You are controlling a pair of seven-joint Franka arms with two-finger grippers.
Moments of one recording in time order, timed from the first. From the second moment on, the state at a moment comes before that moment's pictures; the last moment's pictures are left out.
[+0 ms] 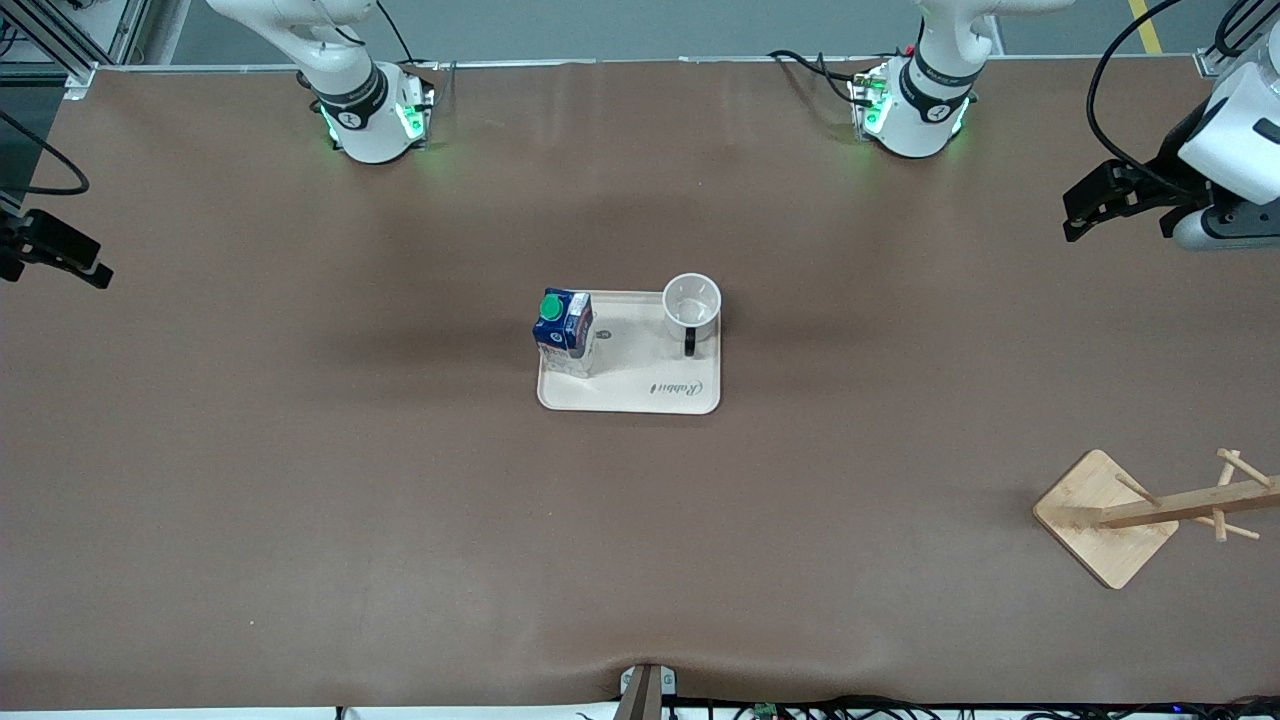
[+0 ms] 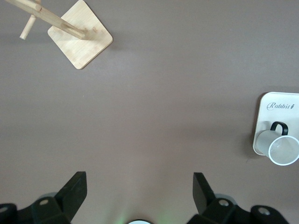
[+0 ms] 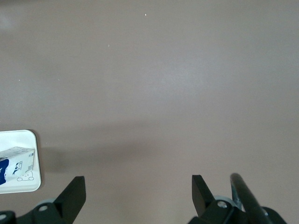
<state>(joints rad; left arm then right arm) -0.06 -0.03 -0.06 -1.53 0.03 1.47 -0.14 -0.07 -0.01 -0.02 -1.55 0.01 1.58 0.01</state>
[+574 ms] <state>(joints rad) -0.07 -0.02 -0.07 -1.53 0.06 1.47 -0.14 -0.07 0.00 -0.02 -1.54 0.01 1.58 0.01</state>
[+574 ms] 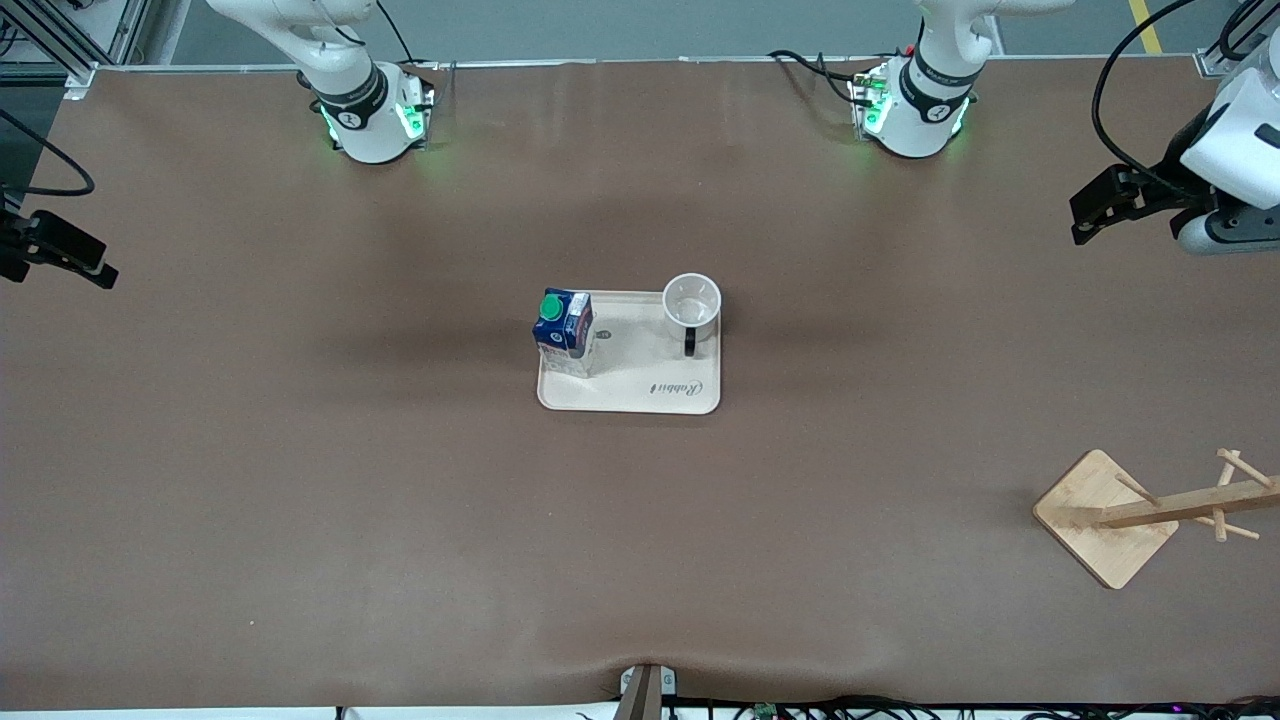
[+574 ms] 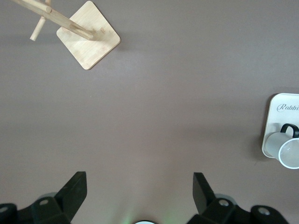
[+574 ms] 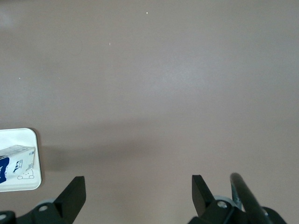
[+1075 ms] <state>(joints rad) -0.07 -0.01 -0.25 -1.60 0.06 1.49 -0.31 -0.07 0.00 -0.01 -1.54 0.01 1.58 0.01</state>
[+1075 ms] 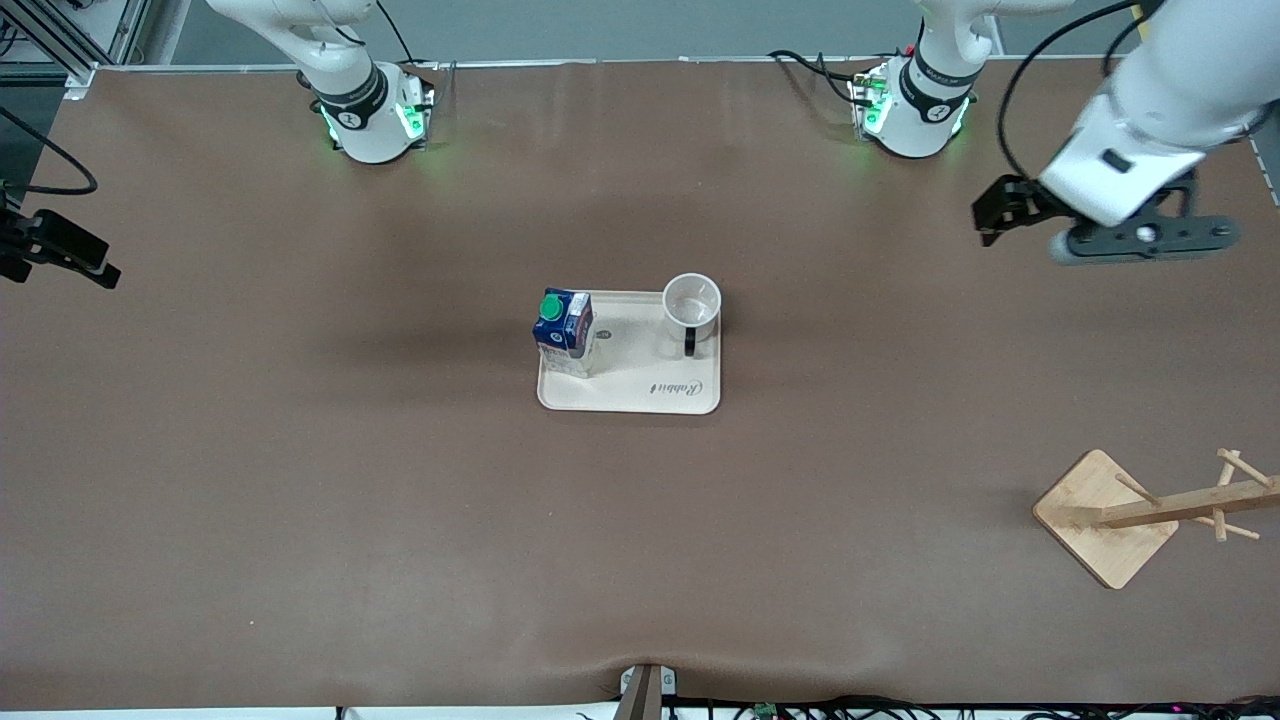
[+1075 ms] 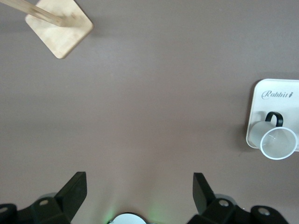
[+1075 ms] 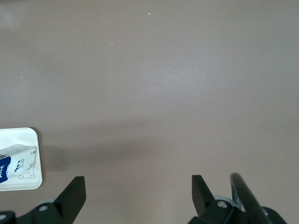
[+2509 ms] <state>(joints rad) -0.10 0.17 -0.63 -2.15 0.01 2.29 -0.63 -0.07 0.02 -0.01 -1.54 0.01 1.58 0.01</state>
